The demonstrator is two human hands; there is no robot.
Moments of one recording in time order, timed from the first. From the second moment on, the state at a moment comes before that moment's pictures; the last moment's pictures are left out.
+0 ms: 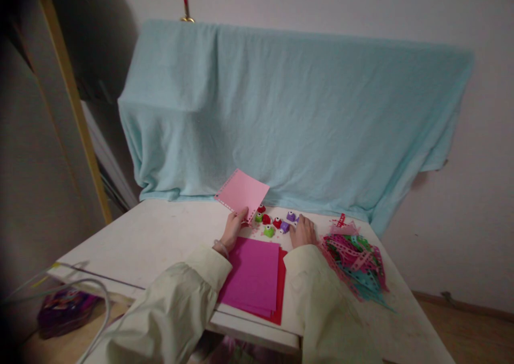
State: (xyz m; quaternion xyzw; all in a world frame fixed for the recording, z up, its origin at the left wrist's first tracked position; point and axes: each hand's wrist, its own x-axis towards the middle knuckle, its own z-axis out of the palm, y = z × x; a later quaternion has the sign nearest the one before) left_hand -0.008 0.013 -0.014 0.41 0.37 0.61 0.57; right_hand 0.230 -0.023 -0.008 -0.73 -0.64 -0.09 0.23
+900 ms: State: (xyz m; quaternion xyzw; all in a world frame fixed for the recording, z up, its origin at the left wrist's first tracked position) left_hand -0.002 -0.007 0.005 0.59 0.42 0.53 0.44; right_hand 0.164 -0.035 0.017 -0.41 -0.47 0.48 0.61
